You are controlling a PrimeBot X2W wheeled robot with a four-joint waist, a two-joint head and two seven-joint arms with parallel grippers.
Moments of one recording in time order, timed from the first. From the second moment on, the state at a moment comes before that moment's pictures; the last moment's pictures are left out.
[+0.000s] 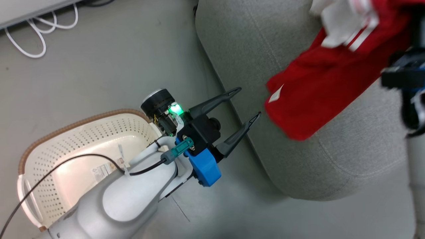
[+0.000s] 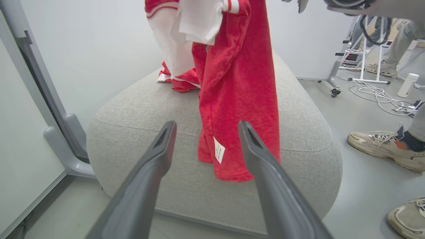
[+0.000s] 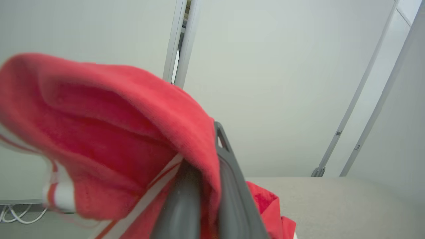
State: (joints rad) left arm -0.86 0.27 -1.00 0.29 -0.39 -0.06 -0.17; right arm -0.70 -0.24 -0.06 0.25 0.10 0.13 -0.26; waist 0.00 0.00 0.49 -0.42
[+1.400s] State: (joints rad) left arm -1.02 0.44 -0.98 0.10 -0.33 -0.05 -0.02; right arm -0.94 -0.38 -0.44 0.61 0.10 0.13 -0.26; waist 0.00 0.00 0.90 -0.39
